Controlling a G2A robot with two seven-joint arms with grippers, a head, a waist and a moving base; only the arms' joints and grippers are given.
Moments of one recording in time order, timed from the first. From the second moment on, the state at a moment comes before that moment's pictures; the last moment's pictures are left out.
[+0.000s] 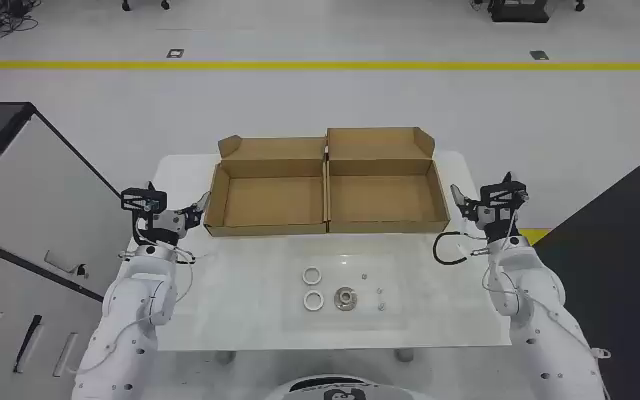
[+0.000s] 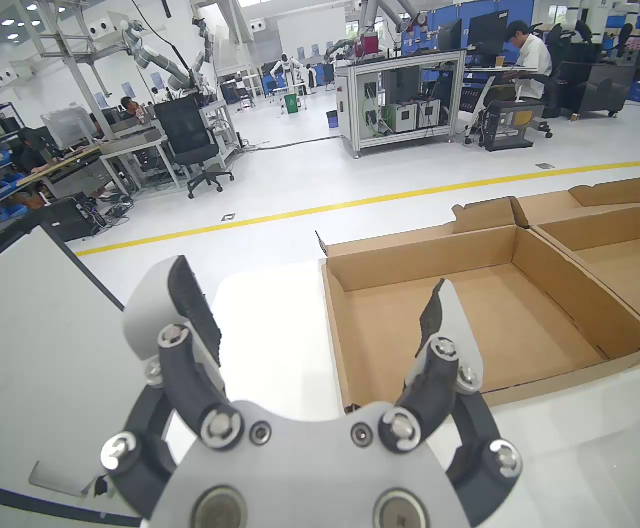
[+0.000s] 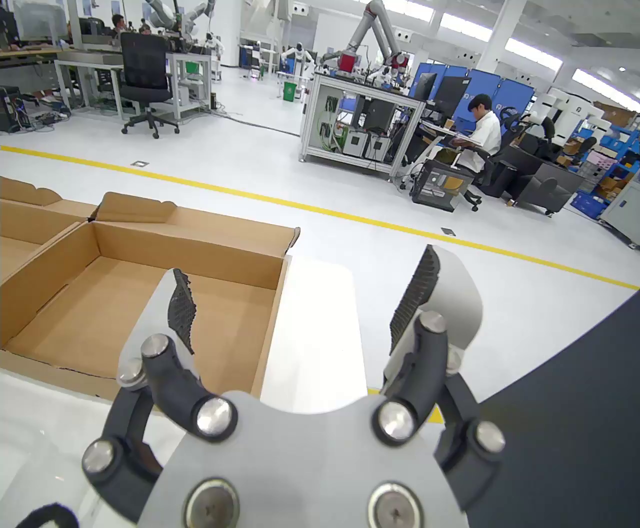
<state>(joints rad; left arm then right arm) 1.73 -1.15 -1.60 -1.80 1.33 0.00 0.00 -1.73 -1.15 1.61 -1.82 -1.33 -0.01 0.00</state>
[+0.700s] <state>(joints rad) 1.73 -1.15 -1.60 -1.80 1.33 0.00 0.00 -1.78 -1.09 1.90 -2.21 -1.12 -0.70 0.51</state>
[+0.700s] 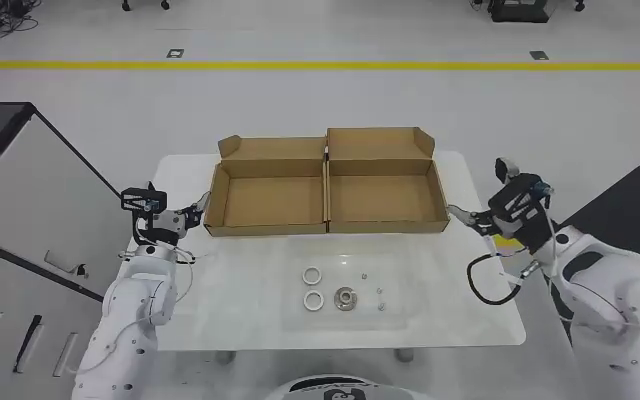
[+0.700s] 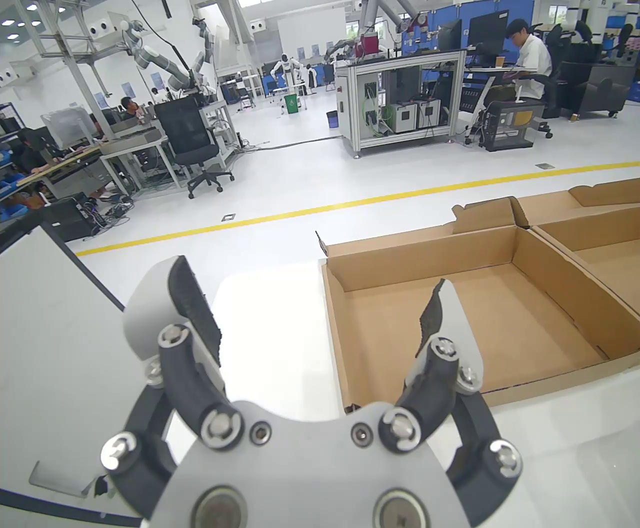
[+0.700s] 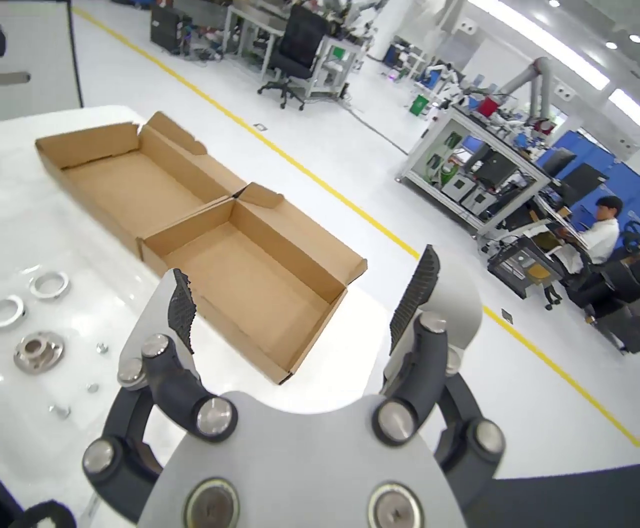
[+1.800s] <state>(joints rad) 1.73 -1.15 -1.60 -1.80 1.33 0.00 0.00 -1.26 -0.84 1.30 -2.20 -0.69 -0.65 1.17</state>
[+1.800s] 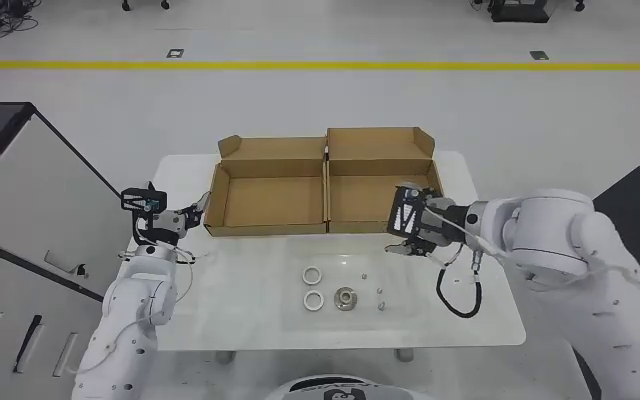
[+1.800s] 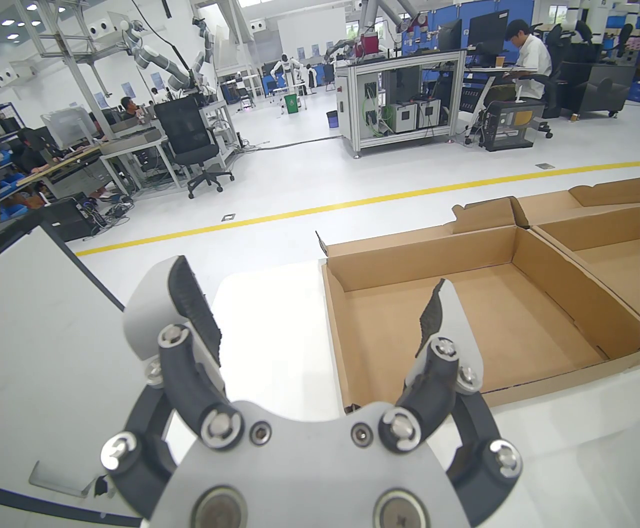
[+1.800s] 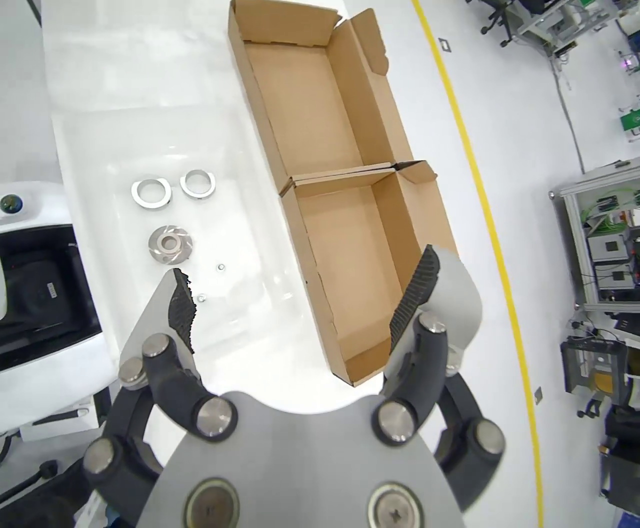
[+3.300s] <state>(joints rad) 1.73 -1.15 -1.60 -1.80 1.33 0.00 0.00 -0.89 -0.65 0.57 -2.01 -0.64 -0.69 1.13</state>
